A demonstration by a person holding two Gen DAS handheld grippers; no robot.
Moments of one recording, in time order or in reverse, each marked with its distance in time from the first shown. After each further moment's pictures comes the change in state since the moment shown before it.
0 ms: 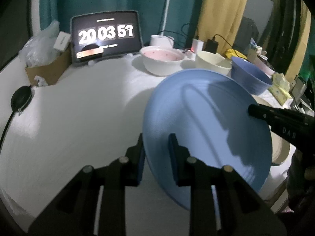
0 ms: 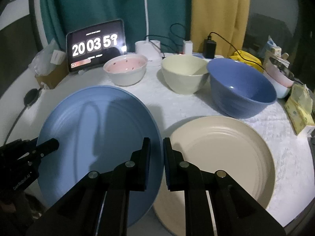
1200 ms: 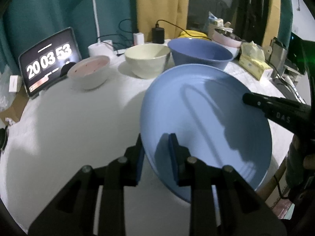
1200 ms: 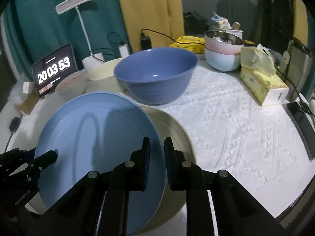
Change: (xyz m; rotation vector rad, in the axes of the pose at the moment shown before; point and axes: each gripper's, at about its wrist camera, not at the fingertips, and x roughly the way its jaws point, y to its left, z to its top) left arm 0.027 -0.147 0.015 0.241 0.042 -0.073; right arm -0.028 -0.139 -0.034 0.219 -0.037 -0.089
